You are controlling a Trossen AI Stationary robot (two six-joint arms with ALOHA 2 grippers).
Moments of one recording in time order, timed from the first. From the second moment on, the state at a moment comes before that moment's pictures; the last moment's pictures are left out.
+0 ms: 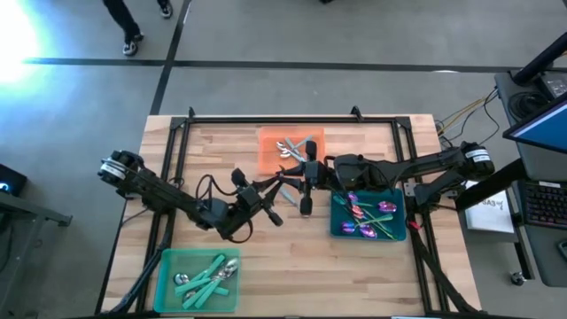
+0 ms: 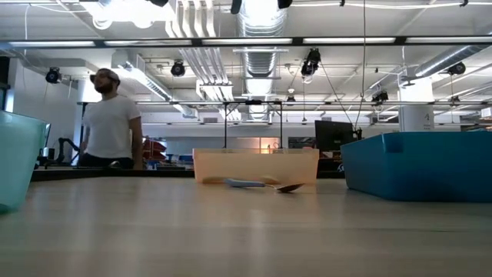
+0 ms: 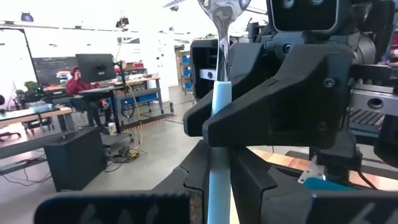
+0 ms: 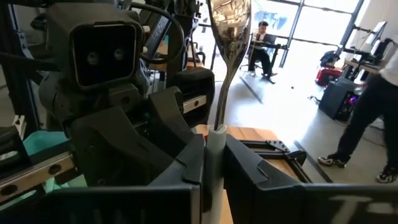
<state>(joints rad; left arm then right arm) -0.41 1.60 0.92 1.00 -1.10 0.33 0.09 1.49 1.16 0.27 0.20 -0.13</state>
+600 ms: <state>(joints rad) -0.44 1.59 0.92 1.01 -1.17 0.31 -0.02 1.43 1.16 0.07 0.54 -0.30</state>
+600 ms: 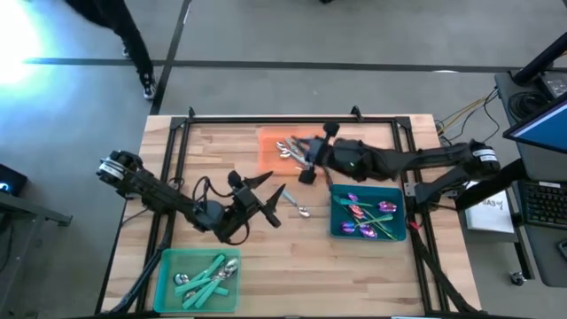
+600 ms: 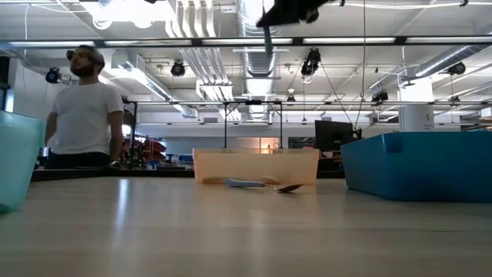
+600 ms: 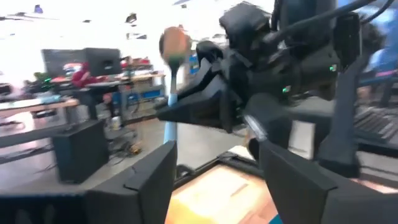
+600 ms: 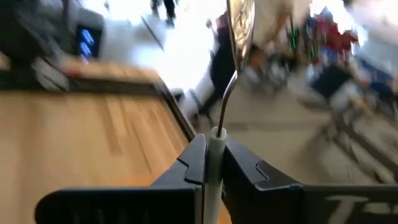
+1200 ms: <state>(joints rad) -0.50 1.59 0.92 0.77 -1.46 0.20 -0.25 1.76 1.16 -0.14 0.51 -0.17</state>
